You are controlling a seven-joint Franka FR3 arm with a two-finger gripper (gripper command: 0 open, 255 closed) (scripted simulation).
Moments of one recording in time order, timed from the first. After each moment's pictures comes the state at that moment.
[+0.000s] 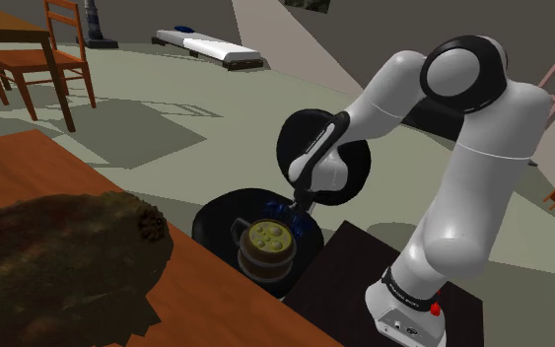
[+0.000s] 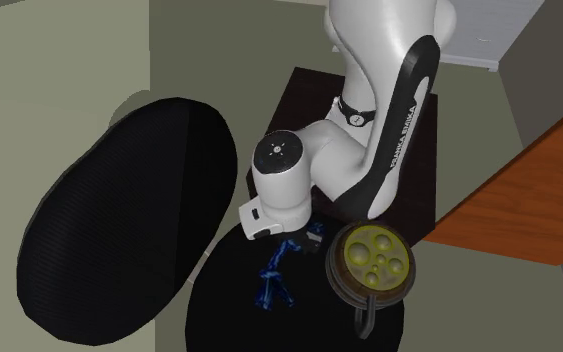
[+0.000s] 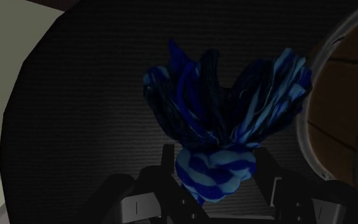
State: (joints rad) arm 0.03 0.20 -0.18 -2.68 0.52 2.84 -0.51
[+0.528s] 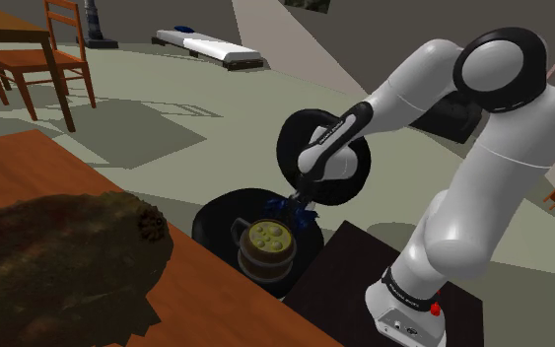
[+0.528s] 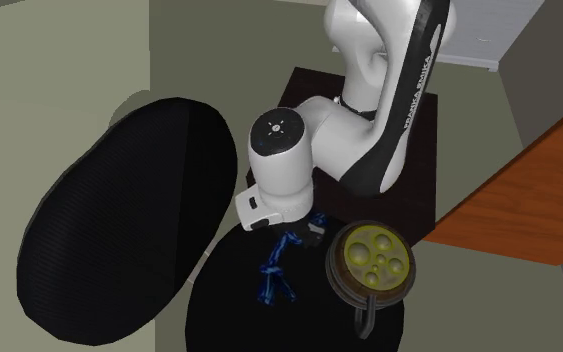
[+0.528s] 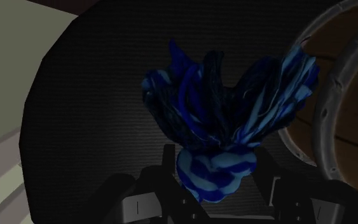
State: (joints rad) arm 0.07 0.05 -0.26 -2.71 0.33 2.73 -0.35
